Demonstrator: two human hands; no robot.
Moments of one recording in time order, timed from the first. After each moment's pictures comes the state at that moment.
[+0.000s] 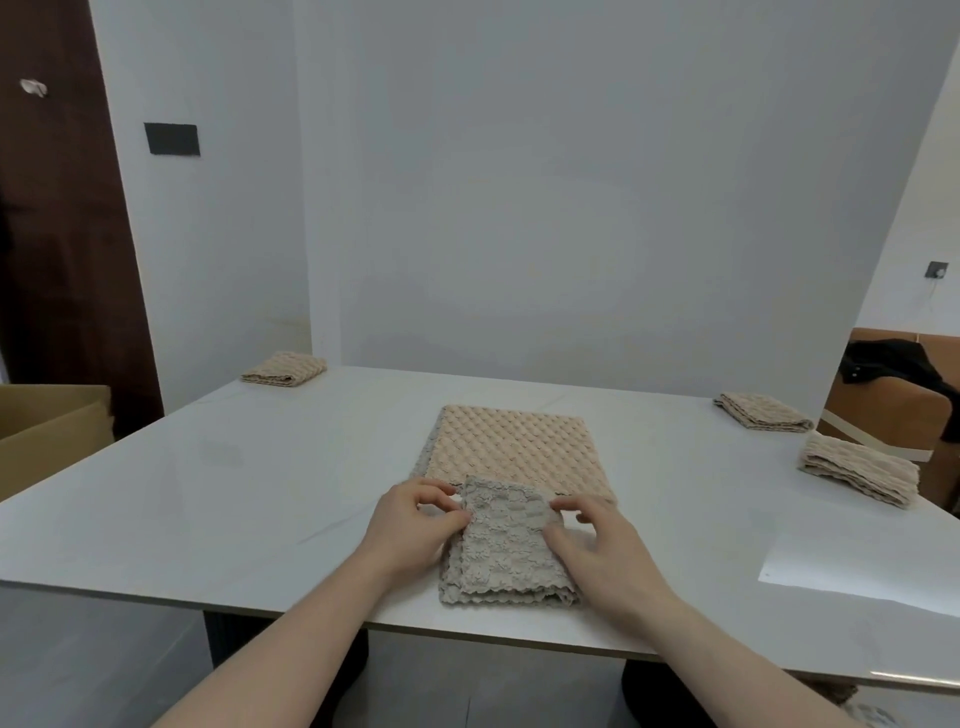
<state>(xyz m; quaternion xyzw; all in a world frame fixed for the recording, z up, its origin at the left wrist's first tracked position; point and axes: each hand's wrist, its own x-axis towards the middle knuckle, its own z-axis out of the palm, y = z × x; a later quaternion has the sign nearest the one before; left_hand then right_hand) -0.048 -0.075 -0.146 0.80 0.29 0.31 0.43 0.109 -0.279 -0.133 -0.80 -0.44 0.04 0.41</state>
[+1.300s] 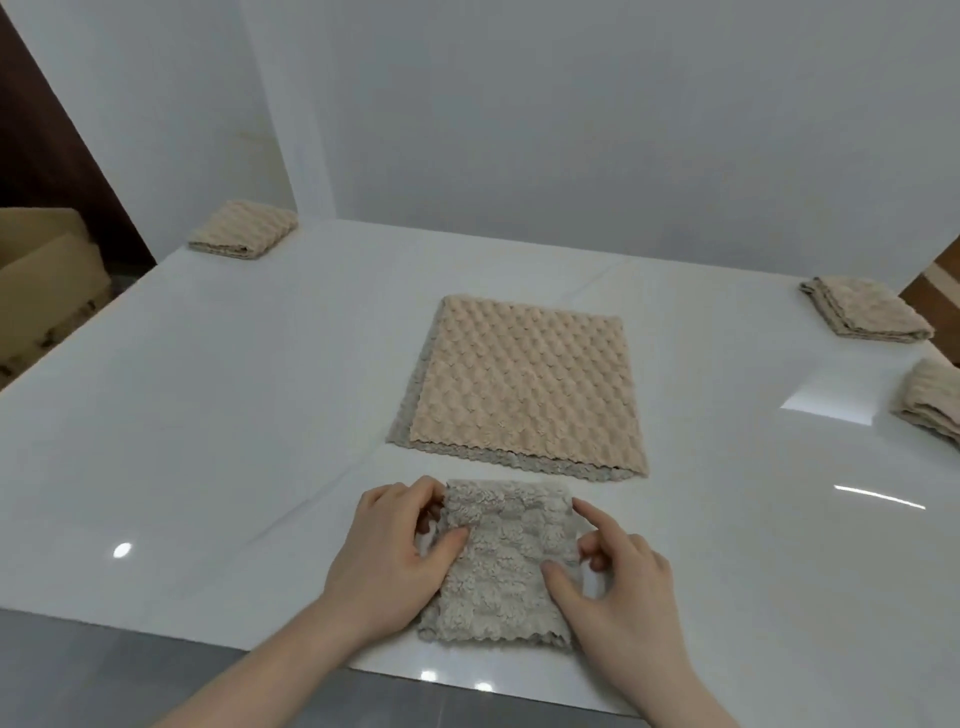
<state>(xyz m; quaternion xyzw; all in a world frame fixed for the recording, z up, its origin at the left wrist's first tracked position) -0.048 -0.086 -0.136 0.86 0.35 0.14 0.34 0.114 -0.268 -0.135 -0.86 -0.34 0.12 0.36</state>
